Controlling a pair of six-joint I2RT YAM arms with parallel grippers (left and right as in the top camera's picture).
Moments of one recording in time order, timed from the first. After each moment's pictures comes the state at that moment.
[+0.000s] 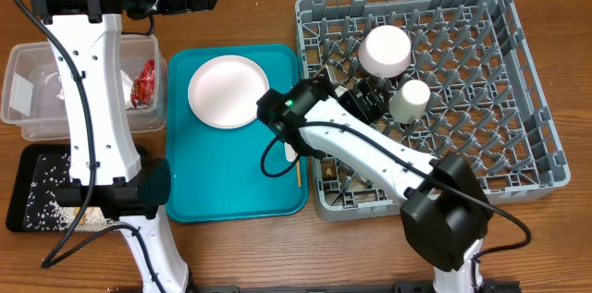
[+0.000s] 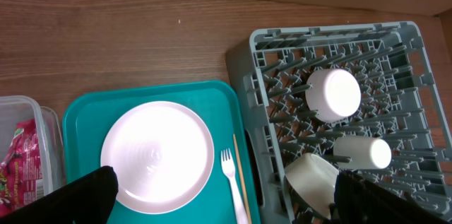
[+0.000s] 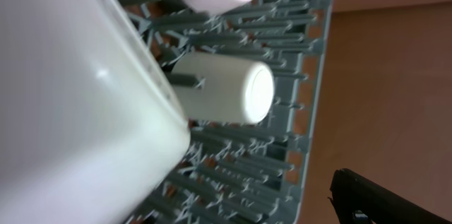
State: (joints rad) left arm 0.00 2.12 2.77 -1.58 0.38 -0.12; right arm 0.82 2.01 1.67 -1.52 0.95 0.51
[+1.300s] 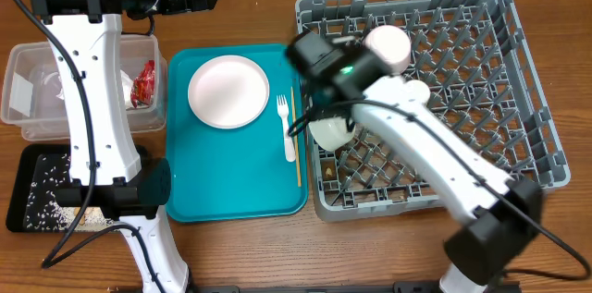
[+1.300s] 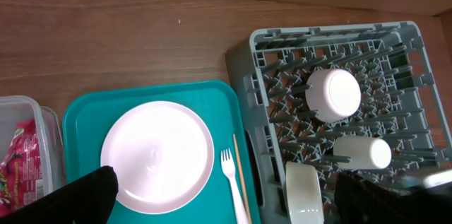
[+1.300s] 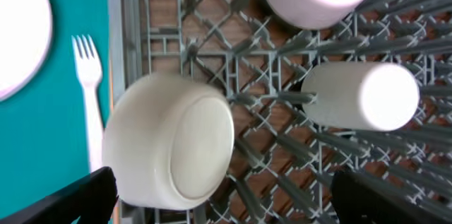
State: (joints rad) left arm 0.00 2.12 2.77 -1.58 0.38 -0.12; right arm 0.64 1.83 1.79 -1.29 0.34 0.52
